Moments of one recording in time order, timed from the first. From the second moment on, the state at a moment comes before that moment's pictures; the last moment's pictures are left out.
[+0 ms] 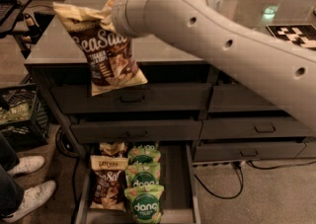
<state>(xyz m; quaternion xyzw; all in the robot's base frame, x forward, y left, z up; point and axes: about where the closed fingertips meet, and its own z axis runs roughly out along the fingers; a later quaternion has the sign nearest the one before) 0.644 0.111 0.984 -0.61 0.55 -0.05 0.57</state>
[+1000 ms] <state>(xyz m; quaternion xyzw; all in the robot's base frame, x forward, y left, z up) 0.701 0.061 1.072 -0.59 0.54 -0.12 0.58</state>
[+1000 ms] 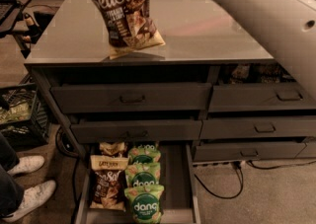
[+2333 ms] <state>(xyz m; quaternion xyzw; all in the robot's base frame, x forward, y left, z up) 0.814 0.055 1.060 -0.60 0.56 -0.09 0.56</state>
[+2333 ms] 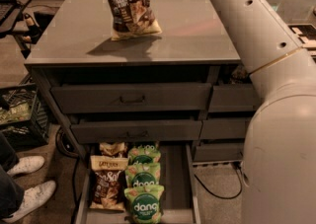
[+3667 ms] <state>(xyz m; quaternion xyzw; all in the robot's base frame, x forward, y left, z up) 0.814 0.055 1.060 -0.60 0.56 -0.09 0.56</state>
